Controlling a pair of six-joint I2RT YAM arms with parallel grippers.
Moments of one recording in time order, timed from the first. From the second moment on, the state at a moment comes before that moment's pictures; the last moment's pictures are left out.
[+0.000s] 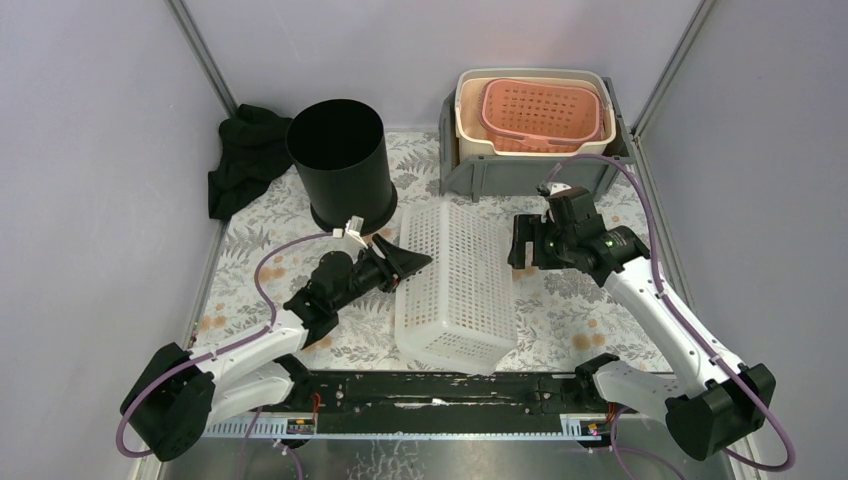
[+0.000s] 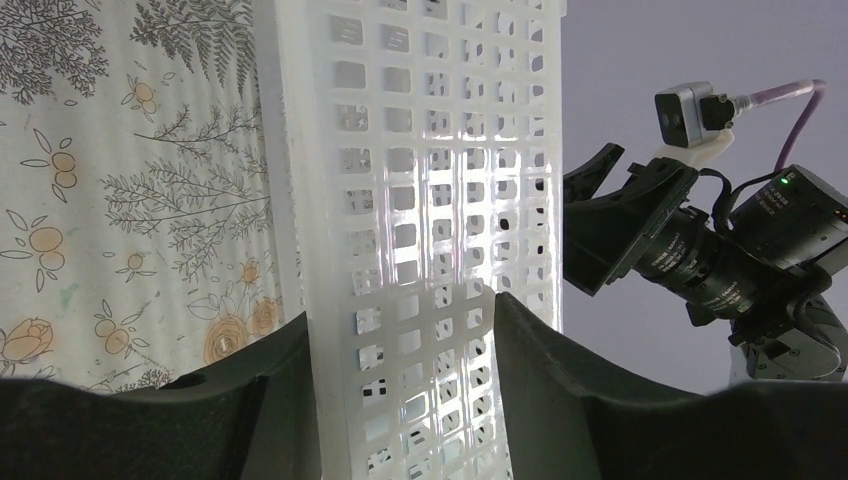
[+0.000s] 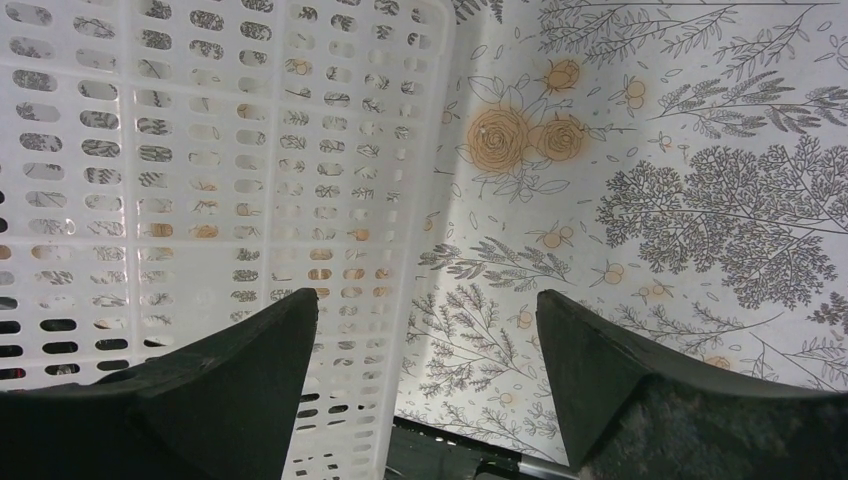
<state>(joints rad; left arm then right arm) -0.67 1.02 0.35 0.49 0.17 -1.28 0.42 1.08 1.03 -0.84 -0.03 0.36</state>
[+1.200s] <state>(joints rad) -0.66 1.04 0.19 0.39 0.09 -1.12 0.42 1.12 0.87 -0.70 -0.12 0.43</state>
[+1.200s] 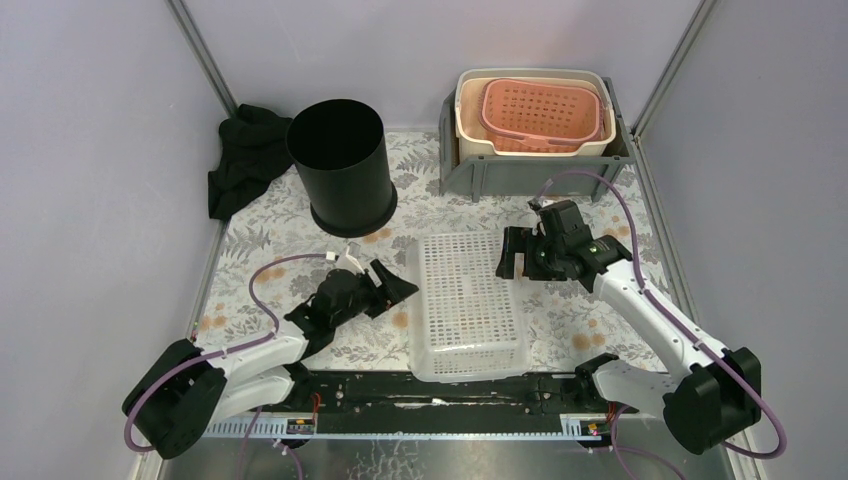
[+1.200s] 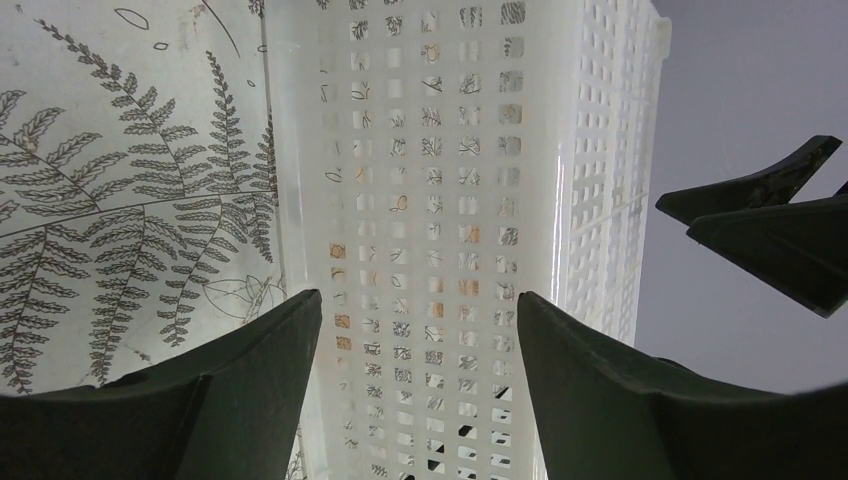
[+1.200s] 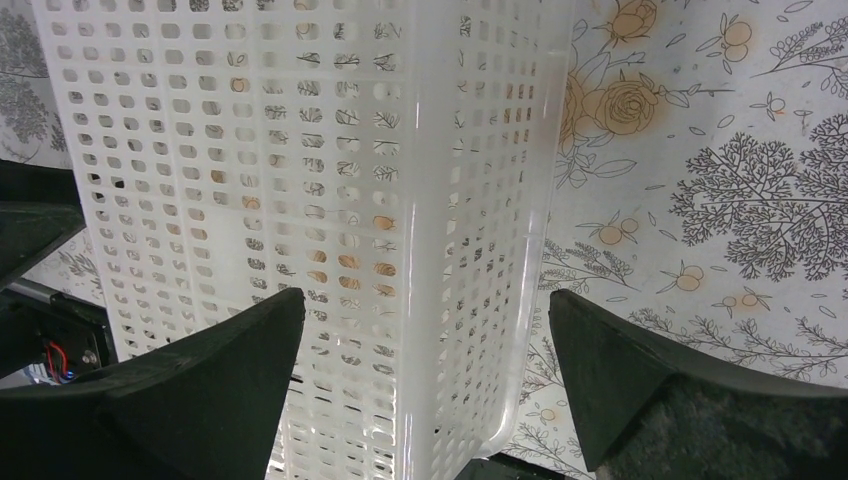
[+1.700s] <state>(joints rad) -0.66 1.00 0.29 0.24 0.07 -1.12 0.42 1.19 0.79 -0.62 -0.20 0.49</state>
